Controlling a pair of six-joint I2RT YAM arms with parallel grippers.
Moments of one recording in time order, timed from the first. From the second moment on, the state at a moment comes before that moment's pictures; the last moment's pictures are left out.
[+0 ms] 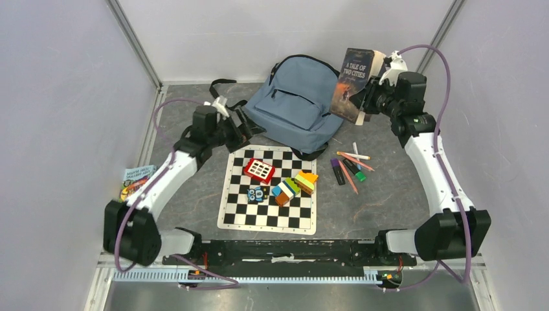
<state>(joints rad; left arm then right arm) -0.29 1.23 0.92 -0.19 0.43 -0.81 0.09 1.30 1.27 -0.32 -0.35 0.30</state>
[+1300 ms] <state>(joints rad) -0.17 1.88 1.76 -0.48 0.44 -0.78 0.04 1.19 1.20 -0.42 -0.29 0.14</state>
